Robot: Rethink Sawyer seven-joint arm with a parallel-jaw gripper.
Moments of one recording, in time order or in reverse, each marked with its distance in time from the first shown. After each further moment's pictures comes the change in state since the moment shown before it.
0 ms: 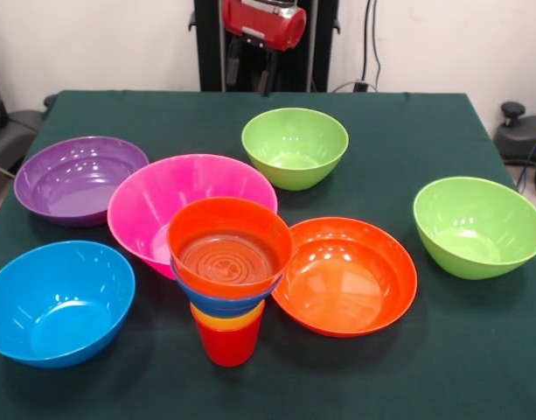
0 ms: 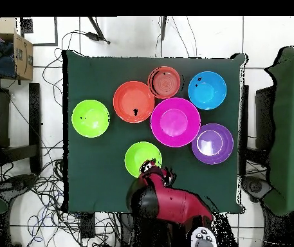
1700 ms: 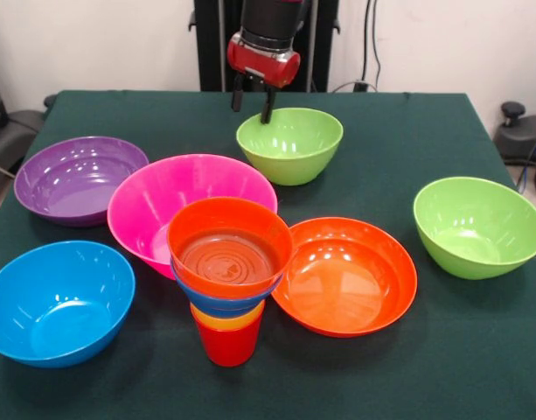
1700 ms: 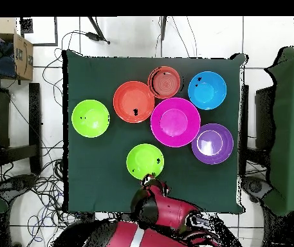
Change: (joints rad) arm -0.039 0.270 -0.005 0.041 0.002 -0.227 0.000
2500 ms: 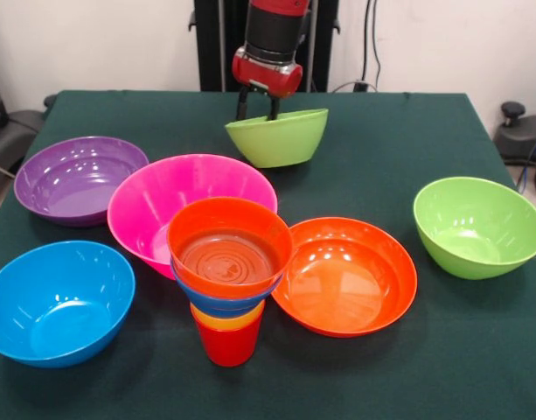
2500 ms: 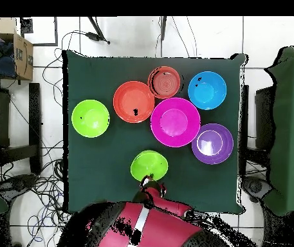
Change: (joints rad) arm -0.006 0.087 0.011 0.001 0.001 -0.122 0.000
